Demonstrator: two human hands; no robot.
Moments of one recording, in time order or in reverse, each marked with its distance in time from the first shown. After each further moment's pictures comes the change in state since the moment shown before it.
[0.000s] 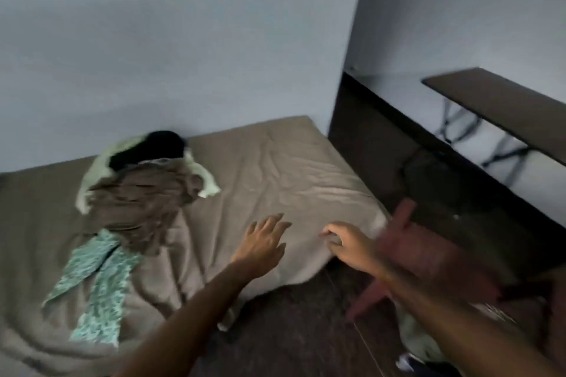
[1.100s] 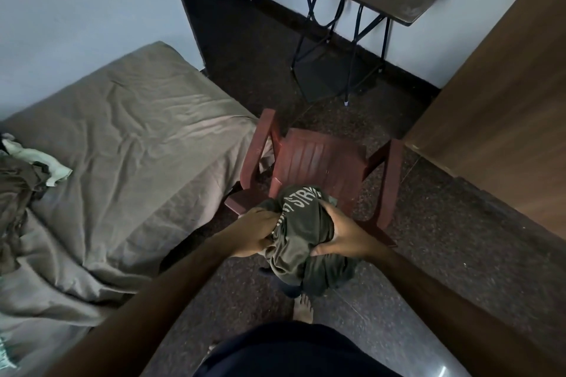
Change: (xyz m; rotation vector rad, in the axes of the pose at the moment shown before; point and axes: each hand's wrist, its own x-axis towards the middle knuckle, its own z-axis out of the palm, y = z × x) left_hand 0.086 0.349 0.157 -0.111 -0.548 0.659; right_hand -0.326 0.254 -0.110 0.607 -0.039 0.439
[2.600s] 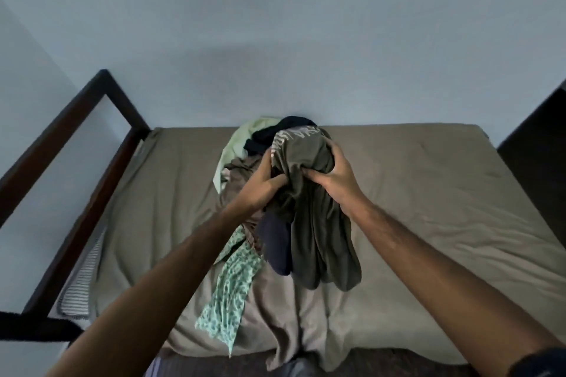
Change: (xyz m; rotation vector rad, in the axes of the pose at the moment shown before) left_hand -0.666 -0.476 -0.176 -0.966 1.276 -0.722; right_hand 0.487 -0.568 0.650 0.152 -0.186 -0.537
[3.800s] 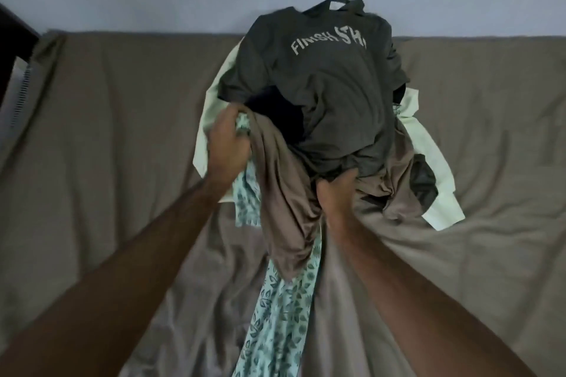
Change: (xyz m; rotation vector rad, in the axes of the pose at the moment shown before) left_hand 0.333 -0.413 -0.213 0.348 0.413 -0.050; right_hand 0.272 0.419 0.247 -0.235 0.406 0.649
